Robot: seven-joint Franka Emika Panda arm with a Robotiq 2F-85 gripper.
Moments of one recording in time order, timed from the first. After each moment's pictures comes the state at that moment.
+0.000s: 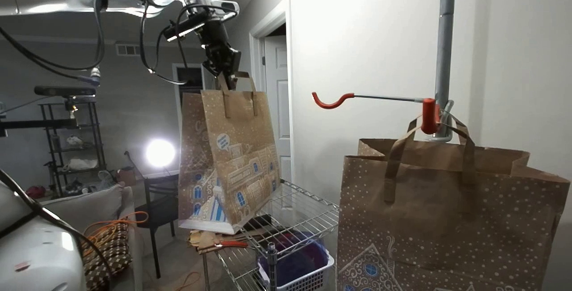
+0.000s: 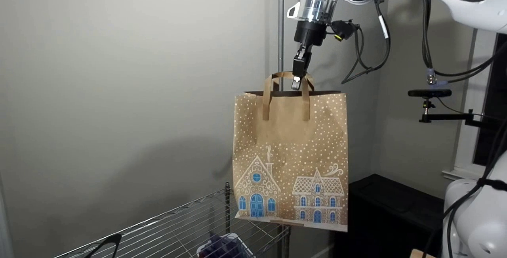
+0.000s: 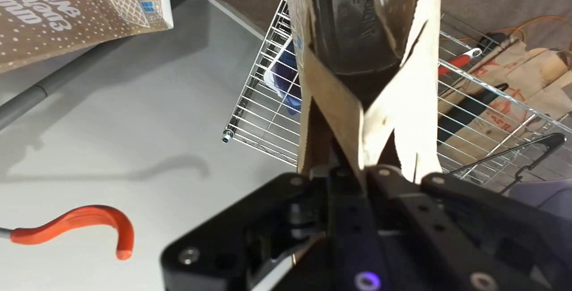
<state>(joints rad) 0.20 -0.46 0.12 -1.71 -0.07 1.51 -0.11</state>
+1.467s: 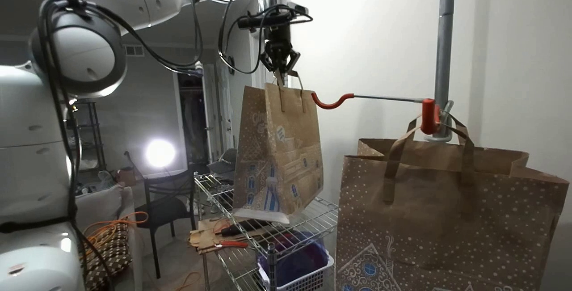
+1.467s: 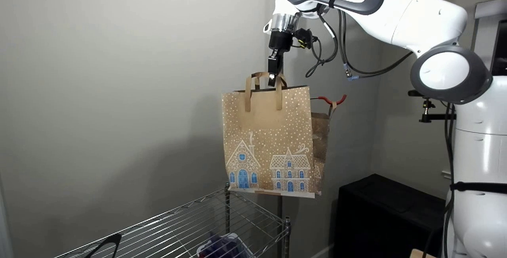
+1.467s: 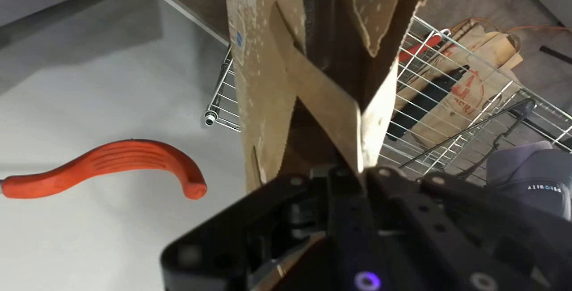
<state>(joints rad) 0.14 0.07 -0.07 -1.09 0.13 1.31 -0.34</state>
